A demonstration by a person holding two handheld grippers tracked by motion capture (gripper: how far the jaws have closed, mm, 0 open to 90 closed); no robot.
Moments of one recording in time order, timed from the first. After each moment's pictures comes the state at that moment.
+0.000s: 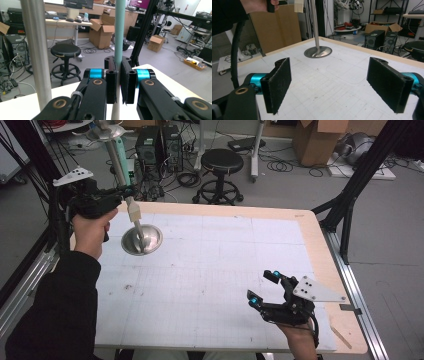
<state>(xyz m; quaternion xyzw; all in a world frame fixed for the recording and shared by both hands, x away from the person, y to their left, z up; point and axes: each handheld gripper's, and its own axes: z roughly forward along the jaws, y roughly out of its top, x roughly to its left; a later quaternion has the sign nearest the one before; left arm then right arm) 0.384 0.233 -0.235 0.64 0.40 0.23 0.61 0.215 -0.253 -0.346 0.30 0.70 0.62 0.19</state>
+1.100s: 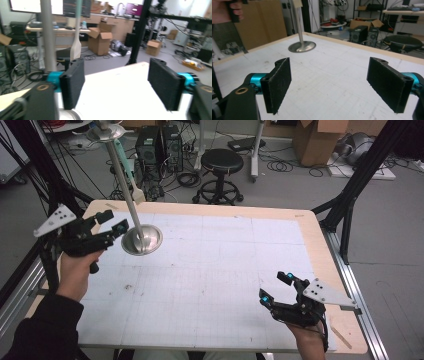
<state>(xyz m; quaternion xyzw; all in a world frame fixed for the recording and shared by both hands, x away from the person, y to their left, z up) 0.312 0.255 -0.289 0.63 0.35 0.26 0.64 0.212 -0.277 -0.352 0.34 0.70 0.59 0.23</state>
